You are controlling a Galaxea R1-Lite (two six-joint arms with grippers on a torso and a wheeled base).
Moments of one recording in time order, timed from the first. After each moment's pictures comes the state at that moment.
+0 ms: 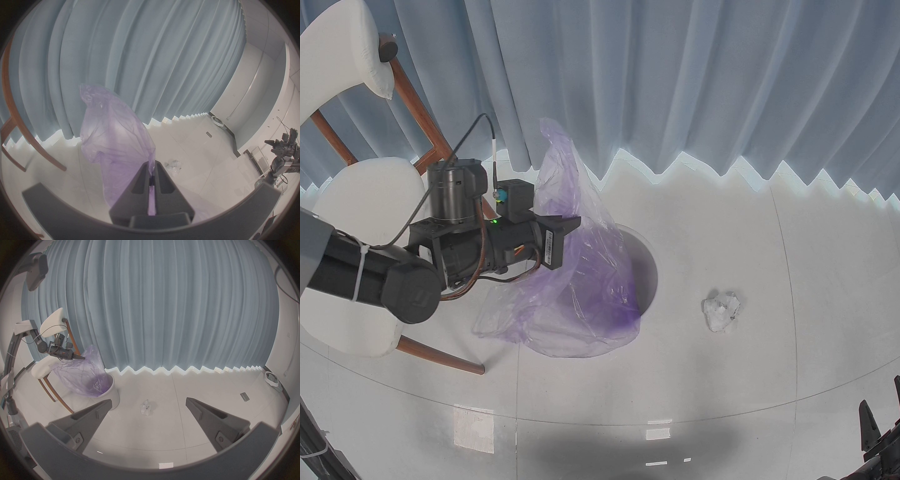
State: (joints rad) left arm -0.45 1.88 -1.10 -0.62 -0.27 0.07; right arm 0.00 0.02 -0.02 -0.01 0.03 -0.01
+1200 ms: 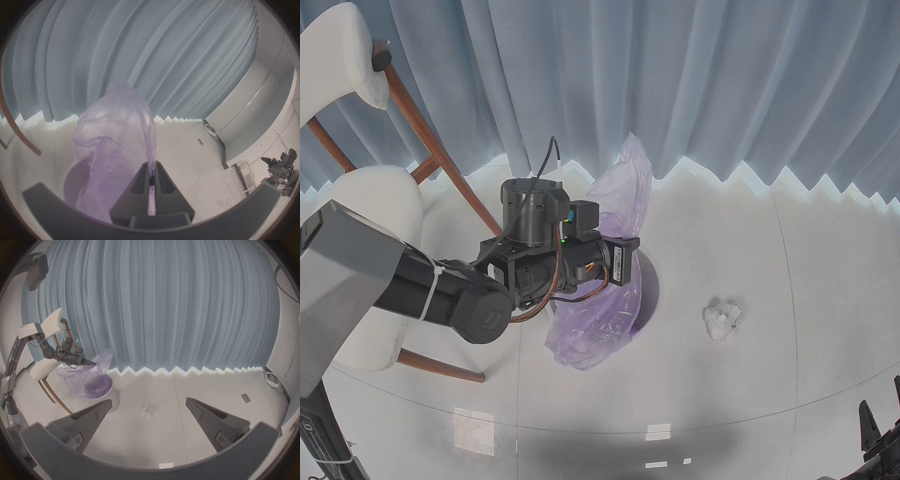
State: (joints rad) left arm -0.62 2.04 -1.22 -0.64 -0.18 -0.12; right arm 0.00 0.02 -0.02 -0.01 0.04 -0.01
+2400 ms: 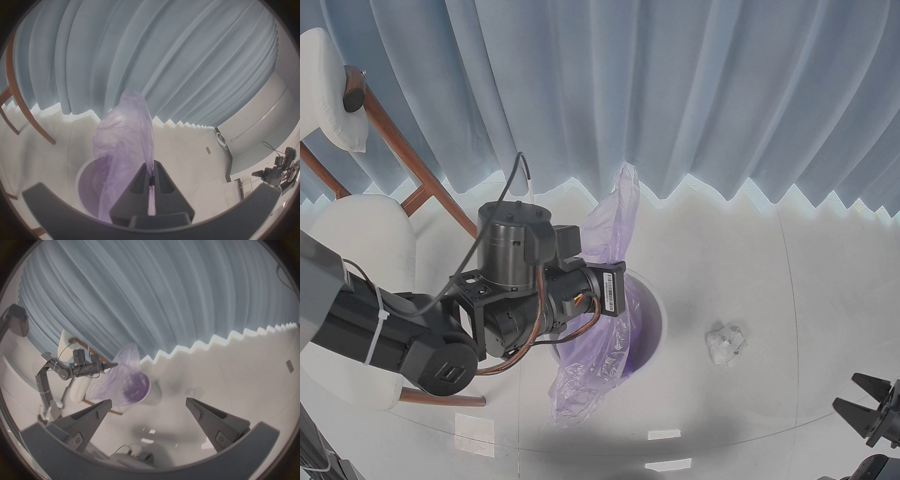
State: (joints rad) left arm -0.73 1.86 -0.96 -0.67 0.05 -0.28; right arm 0.38 0.50 -0.18 -0.08 0.11 0.33
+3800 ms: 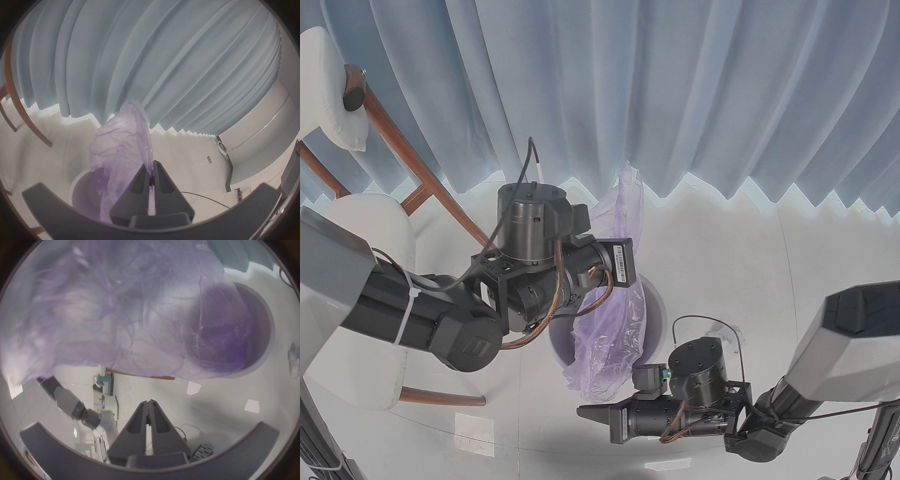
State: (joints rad) left arm -0.70 1.95 -1.10 -0.68 0.06 -0.32; right arm 0.88 2.15 -0.62 -1.05 0.35 0.58
